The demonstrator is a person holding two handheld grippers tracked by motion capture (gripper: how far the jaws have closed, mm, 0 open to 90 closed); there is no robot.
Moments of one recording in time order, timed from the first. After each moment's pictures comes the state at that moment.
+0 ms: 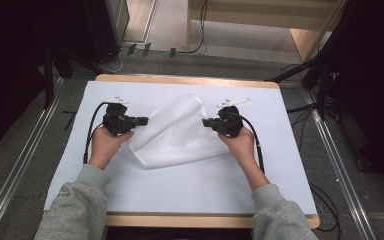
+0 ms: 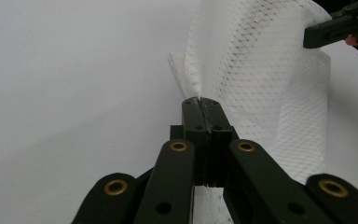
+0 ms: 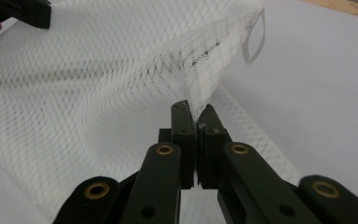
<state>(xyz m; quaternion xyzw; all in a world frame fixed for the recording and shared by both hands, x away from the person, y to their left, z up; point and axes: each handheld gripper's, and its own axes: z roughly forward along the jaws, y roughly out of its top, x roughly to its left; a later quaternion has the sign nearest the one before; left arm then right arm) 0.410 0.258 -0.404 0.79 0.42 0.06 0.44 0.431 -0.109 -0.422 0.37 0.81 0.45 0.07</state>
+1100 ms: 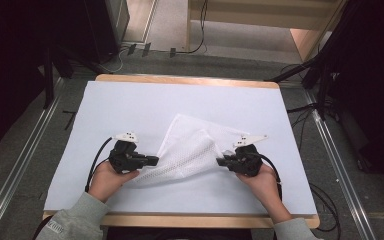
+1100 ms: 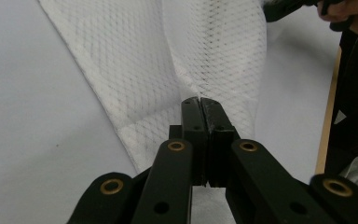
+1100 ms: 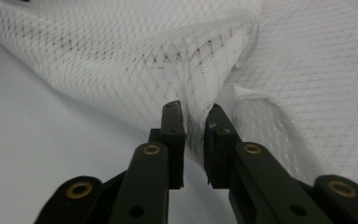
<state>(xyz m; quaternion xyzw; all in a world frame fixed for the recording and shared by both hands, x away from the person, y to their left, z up) 0.324 0.227 -0.434 0.83 0.36 -0.04 0.42 0.334 -0.155 -0.449 0.36 0.84 0.40 0.03</state>
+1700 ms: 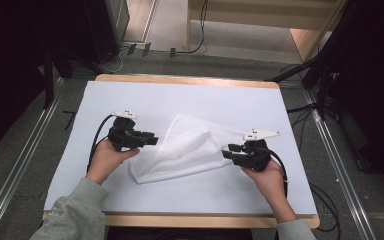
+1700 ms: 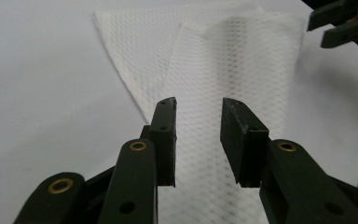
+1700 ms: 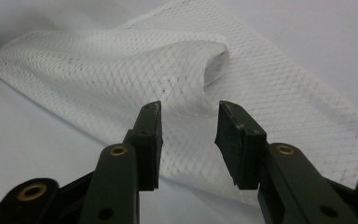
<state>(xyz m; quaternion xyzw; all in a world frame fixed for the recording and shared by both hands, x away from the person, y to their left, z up) 0.384 0.230 -0.408 0.83 0.39 0.00 0.41 0.338 -0.171 -0.431 0.38 0.81 0.43 0.08</state>
